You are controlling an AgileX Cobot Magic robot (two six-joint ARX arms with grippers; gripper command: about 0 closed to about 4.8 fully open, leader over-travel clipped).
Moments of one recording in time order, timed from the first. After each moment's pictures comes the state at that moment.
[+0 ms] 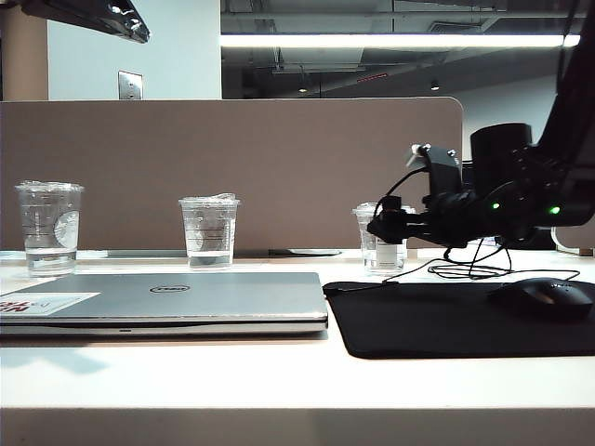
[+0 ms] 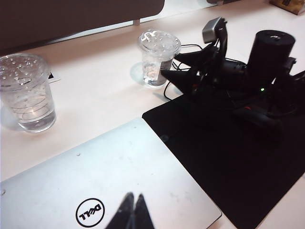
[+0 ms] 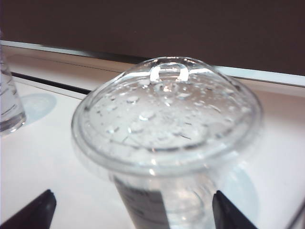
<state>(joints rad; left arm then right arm) -0.40 0.98 0.90 -0.28 0.24 0.03 0.15 2.24 1.24 0.89 -0.33 0.02</state>
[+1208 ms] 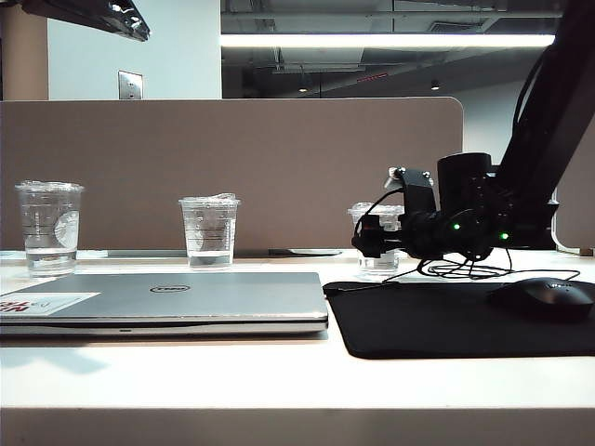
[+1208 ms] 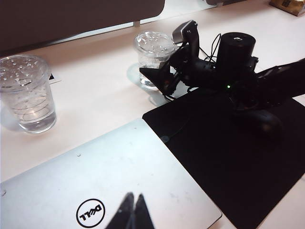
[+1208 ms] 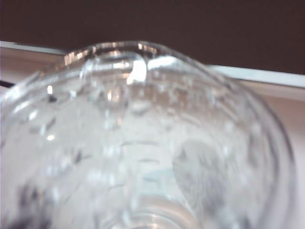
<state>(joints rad) -0.40 0.98 0.90 -0.28 0.24 0.03 0.17 2.45 1.56 0.79 -0.28 0.02</state>
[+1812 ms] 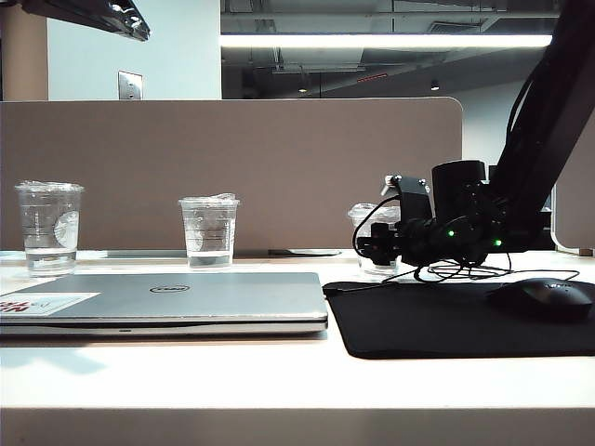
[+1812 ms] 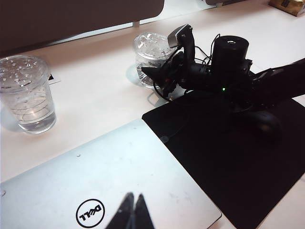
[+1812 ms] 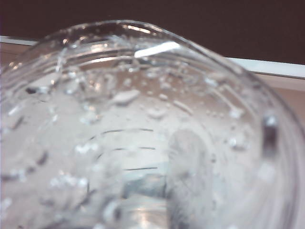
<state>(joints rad) -0.40 0.98 0.90 -0.28 0.24 0.03 0.17 2.48 1.59 0.77 -0.26 0.02</state>
